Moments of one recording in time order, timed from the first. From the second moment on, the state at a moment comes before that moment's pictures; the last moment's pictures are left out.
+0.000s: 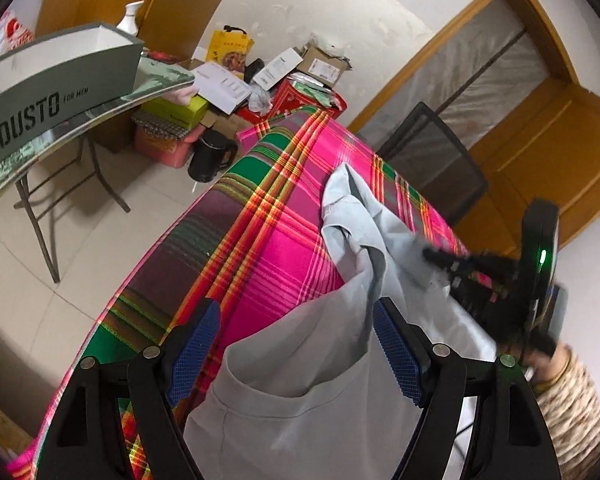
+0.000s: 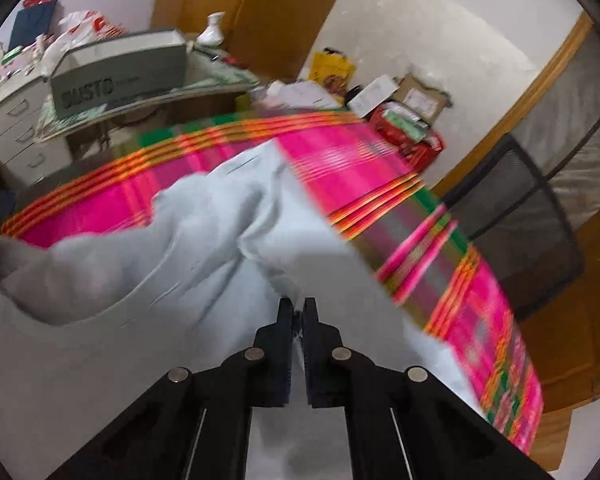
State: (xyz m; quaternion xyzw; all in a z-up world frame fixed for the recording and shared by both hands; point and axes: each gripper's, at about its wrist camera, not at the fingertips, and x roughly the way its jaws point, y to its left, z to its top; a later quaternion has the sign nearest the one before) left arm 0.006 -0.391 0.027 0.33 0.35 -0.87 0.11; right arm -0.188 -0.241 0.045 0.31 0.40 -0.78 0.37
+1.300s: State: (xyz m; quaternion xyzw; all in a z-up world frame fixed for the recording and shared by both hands) left arm 0.038 -0.375 0.032 0.36 0.31 -0.87 0.11; right arm -0.216 -0.305 0.056 0.37 0.30 -0.73 0.50
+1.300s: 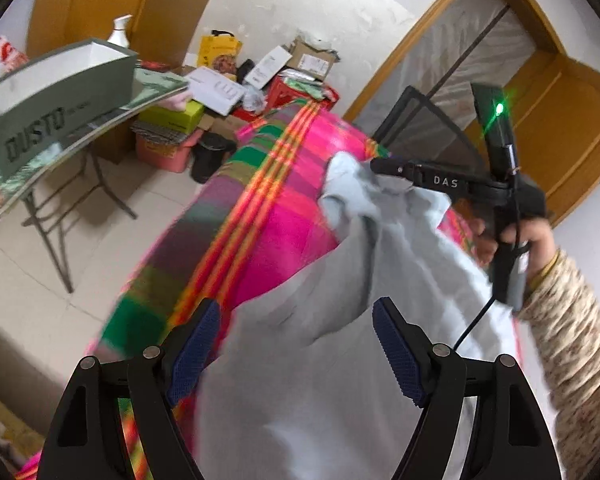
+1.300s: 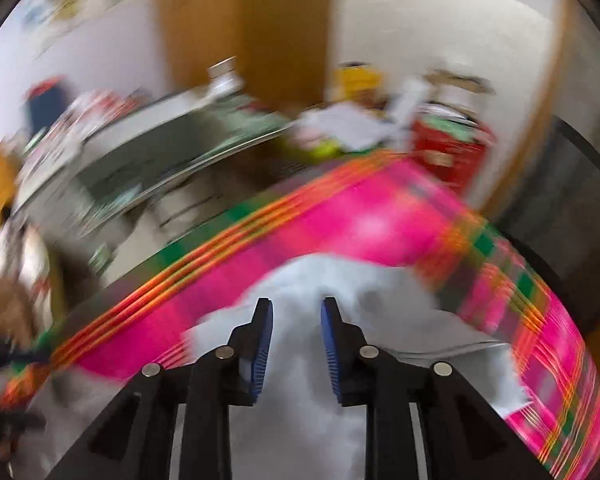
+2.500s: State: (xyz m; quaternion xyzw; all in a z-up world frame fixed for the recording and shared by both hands) left arm 0.045 -0.396 0.002 0.36 0.42 -0.83 0.03; right arm -0.190 -0.306 0.065 0.32 0.30 -0.77 0.46
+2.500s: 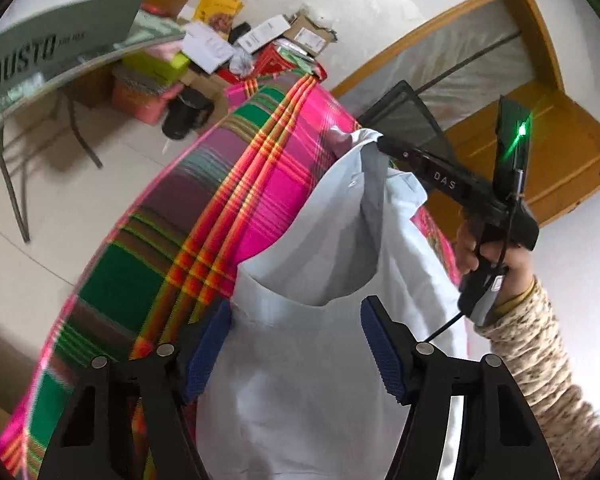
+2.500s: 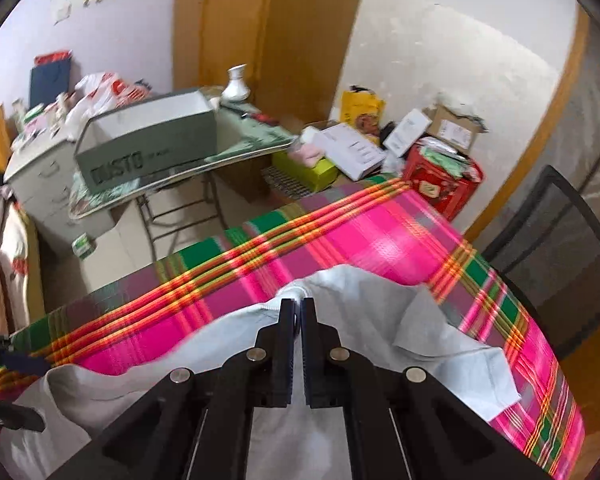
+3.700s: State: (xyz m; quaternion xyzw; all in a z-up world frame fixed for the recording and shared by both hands) left arm 0.062 -0.395 0.001 0.37 0.40 -0.82 0.18; right arm -0.186 -0.348 0.016 0.35 0.31 -0.77 0.44
